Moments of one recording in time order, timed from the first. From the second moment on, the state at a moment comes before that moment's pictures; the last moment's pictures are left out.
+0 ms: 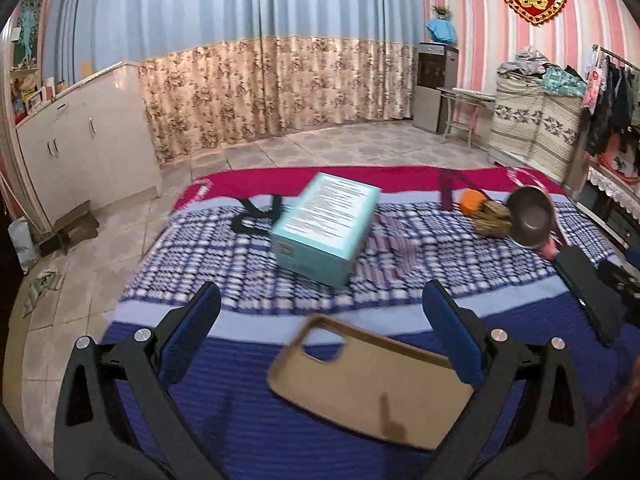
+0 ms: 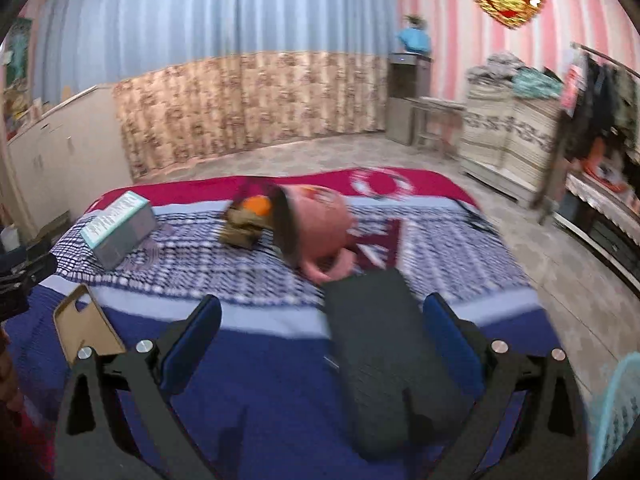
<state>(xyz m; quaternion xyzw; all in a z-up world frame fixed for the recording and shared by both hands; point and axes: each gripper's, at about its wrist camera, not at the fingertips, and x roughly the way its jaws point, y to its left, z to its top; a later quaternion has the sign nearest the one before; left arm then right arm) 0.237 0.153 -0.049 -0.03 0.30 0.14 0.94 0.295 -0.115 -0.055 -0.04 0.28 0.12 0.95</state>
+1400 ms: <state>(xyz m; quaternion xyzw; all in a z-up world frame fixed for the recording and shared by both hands) 0.280 0.202 -0.036 -0.07 0.29 0.16 0.94 0.404 -0.002 -0.090 -0.08 0.35 0.13 0.92</state>
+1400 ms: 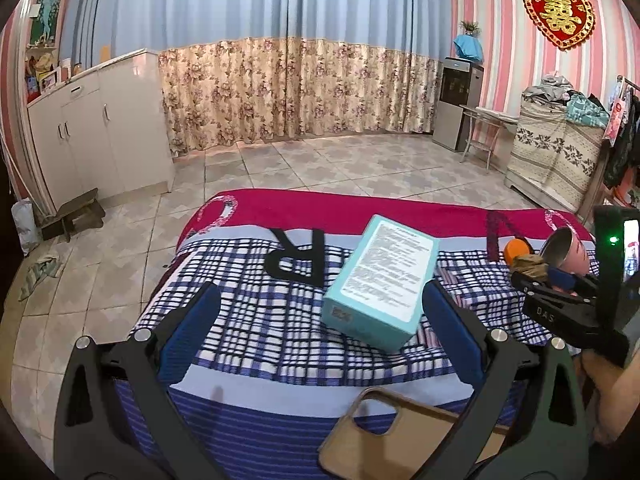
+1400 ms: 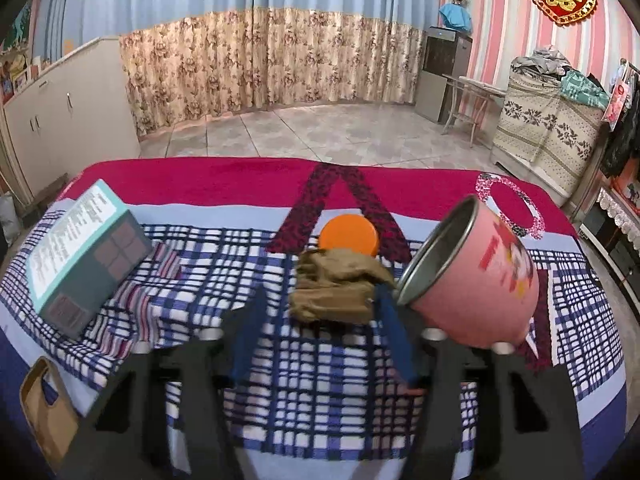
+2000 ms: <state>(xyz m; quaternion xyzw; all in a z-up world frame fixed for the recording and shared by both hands) 0.359 0.090 -0.054 -0.04 0.33 0.04 0.94 0.306 -0.152 -0.050 -0.02 0.29 0.13 0.95</state>
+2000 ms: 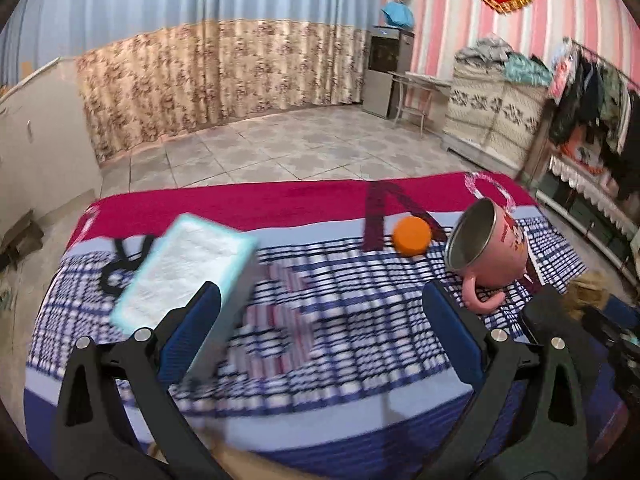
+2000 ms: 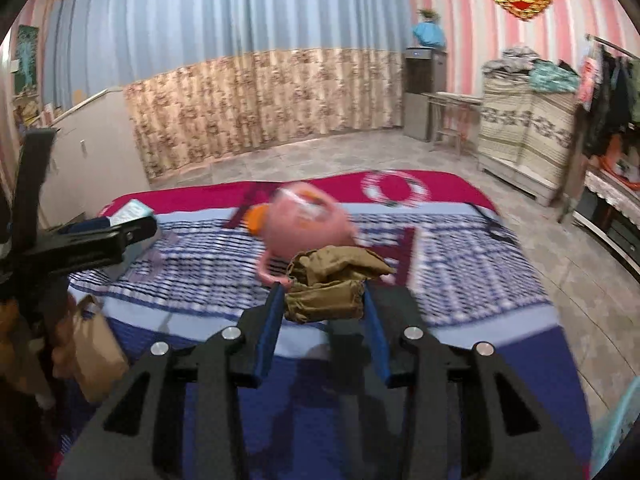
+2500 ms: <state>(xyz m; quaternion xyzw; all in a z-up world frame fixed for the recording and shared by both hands) 0.445 0.044 -0.085 -0.01 0.38 -0.01 0.92 0.304 -0.239 -0.080 0.05 0.31 0.08 0.95</state>
